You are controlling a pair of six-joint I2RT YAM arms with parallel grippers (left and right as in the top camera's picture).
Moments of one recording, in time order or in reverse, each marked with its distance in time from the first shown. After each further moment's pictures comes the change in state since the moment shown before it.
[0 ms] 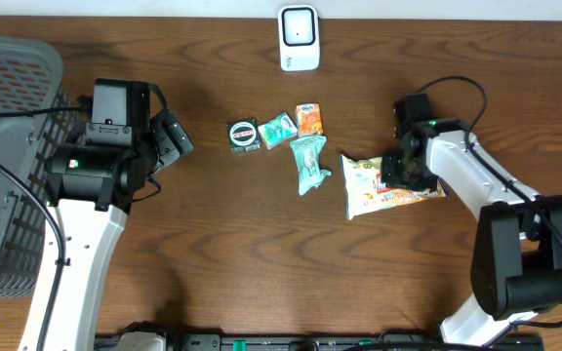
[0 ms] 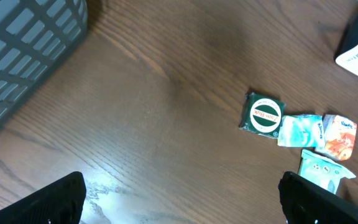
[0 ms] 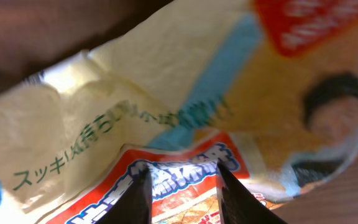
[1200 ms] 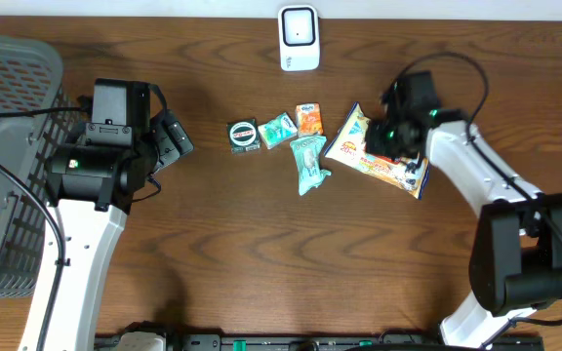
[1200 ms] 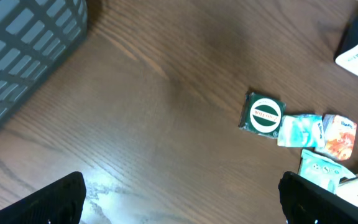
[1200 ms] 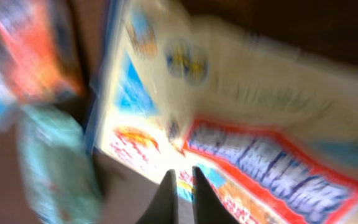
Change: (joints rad) left arm 0.000 0.000 0.000 0.001 0.000 0.000; right arm 0.001 0.016 0.116 0.177 -0.262 0.002
